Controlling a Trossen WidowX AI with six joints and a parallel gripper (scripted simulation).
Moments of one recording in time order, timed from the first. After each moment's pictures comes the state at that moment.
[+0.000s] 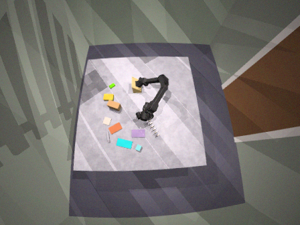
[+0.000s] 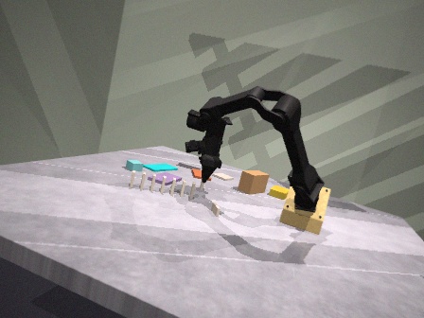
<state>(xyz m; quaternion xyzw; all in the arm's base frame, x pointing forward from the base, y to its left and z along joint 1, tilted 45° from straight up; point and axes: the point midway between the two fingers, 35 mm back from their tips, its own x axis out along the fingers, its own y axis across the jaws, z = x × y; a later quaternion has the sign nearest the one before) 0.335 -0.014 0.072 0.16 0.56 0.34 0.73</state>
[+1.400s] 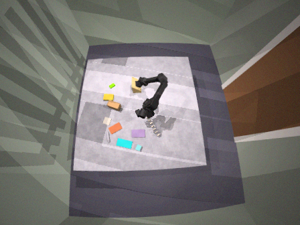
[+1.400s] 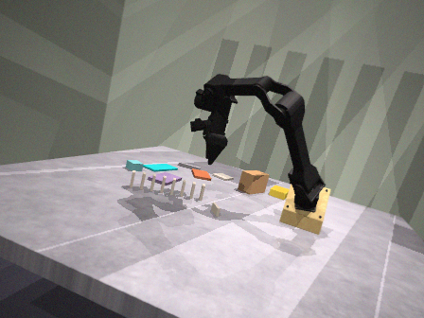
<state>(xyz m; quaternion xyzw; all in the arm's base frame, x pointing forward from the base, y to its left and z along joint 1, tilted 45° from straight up) 0.324 -0.060 0.122 0.16 0.56 0.34 0.74</state>
